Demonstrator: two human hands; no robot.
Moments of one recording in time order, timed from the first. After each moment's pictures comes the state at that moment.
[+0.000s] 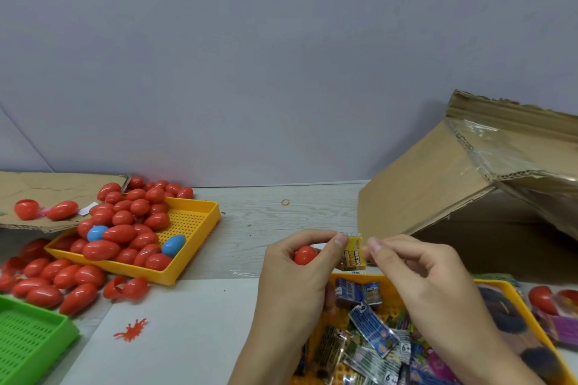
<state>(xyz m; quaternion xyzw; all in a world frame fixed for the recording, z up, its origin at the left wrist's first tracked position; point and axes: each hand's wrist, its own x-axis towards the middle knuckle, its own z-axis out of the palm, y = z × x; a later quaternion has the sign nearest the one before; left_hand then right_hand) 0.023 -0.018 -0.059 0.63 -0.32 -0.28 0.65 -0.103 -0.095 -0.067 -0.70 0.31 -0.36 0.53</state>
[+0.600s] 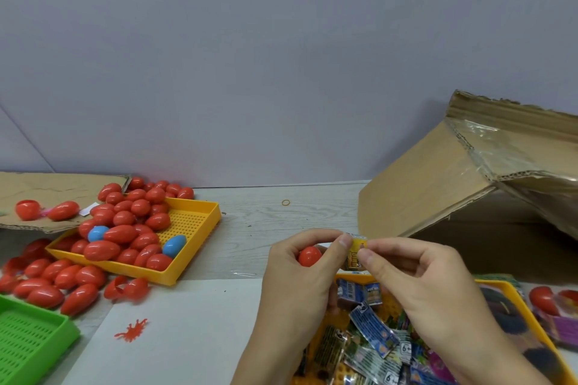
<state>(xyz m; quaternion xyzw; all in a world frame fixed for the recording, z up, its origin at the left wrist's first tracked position) 0.022 -0.018 -0.059 0.62 -0.35 -0.29 0.64 -0.100 -0.098 -0.068 -0.62 0.32 -0.36 0.61</state>
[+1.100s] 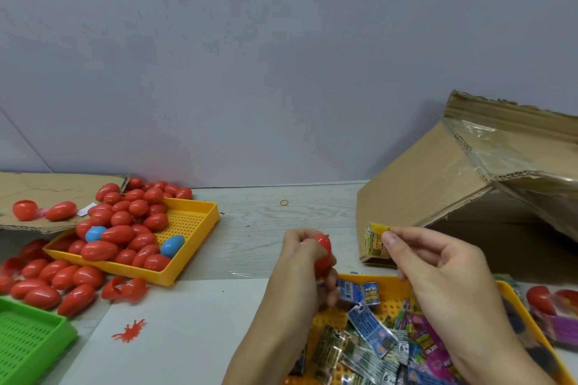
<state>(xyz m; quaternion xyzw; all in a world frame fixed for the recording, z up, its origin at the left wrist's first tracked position) 0.030 -0.029 -0.072 0.58 -0.22 -0.40 0.67 -0.106 -0.104 -0.070 -0.58 0.39 -0.44 0.57</state>
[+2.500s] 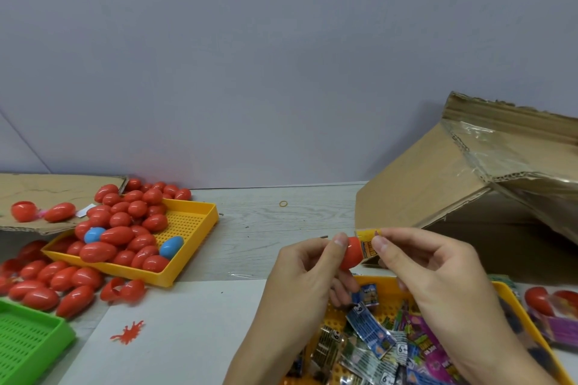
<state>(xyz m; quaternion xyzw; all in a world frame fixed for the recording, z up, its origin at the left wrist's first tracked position) 0.026 -0.022 -0.065 0.60 -0.38 -0.37 0.59 -0.106 -0.101 -0.063 -0.61 0.31 -0.44 0.59</state>
